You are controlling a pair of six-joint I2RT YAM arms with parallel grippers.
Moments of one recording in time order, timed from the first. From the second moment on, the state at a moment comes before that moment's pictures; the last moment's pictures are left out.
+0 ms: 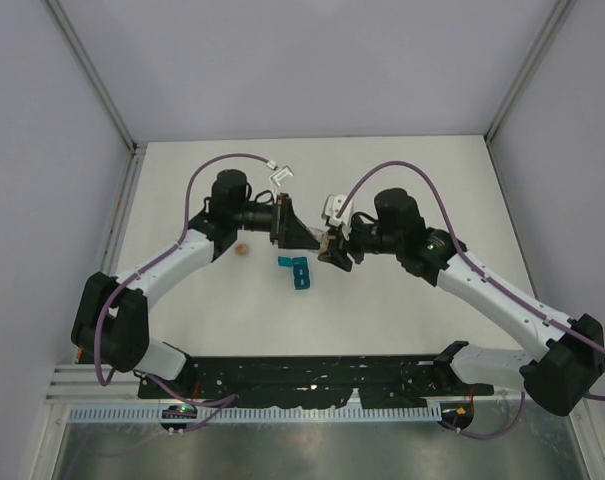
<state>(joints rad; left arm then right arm) -0.48 1.46 0.99 0.17 1.08 -0.54 0.65 1.18 1.00 -0.30 -0.50 -0.40</state>
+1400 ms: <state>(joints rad) -0.73 1.51 1.00 -0.30 0.02 0.02 0.38 0.99 0.81 -0.20 -0.53 -0.34</state>
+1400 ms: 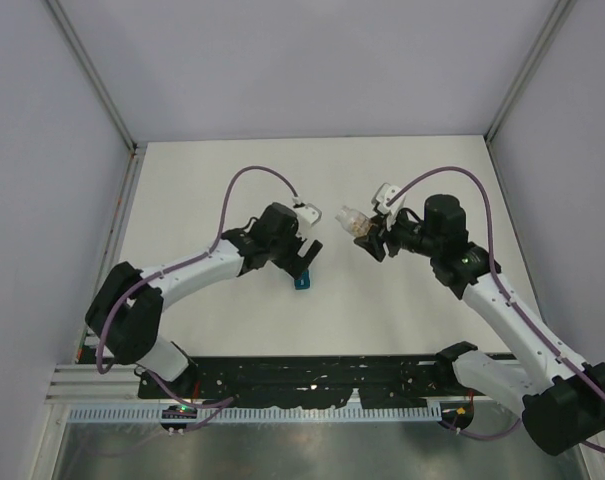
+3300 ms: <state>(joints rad) -0.89 1.70 1.04 -0.36 -0.28 0.19 0.29 0.96 0.79 -0.22 -0.57 -0.34</state>
